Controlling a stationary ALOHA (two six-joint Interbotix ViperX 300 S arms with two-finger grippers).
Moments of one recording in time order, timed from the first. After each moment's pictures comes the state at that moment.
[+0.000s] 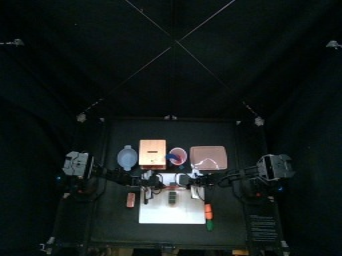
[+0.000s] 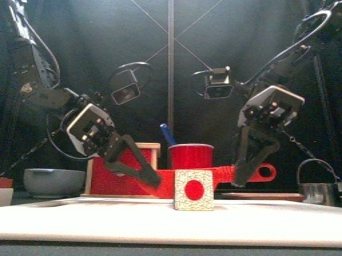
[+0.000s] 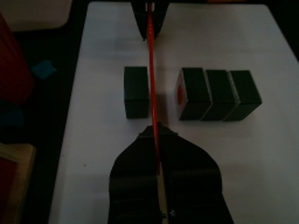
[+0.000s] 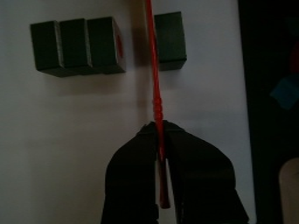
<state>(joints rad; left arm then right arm) -0.04 0.12 0.89 -0.04 -0.53 0.02 0.03 -0.09 0.77 -0.03 0.23 0.13</state>
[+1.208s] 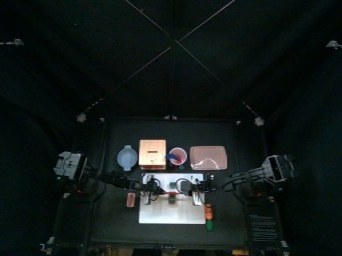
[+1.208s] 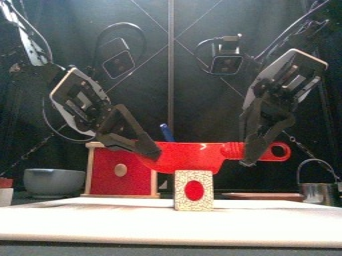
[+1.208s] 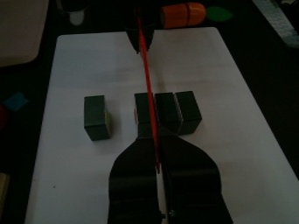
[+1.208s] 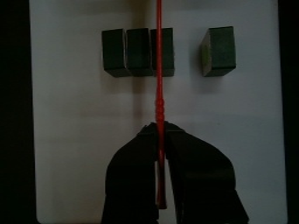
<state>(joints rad) -0.15 0.13 0.89 -0.05 -0.53 0.00 0.13 -0.08 0.77 0.02 0.22 0.14</state>
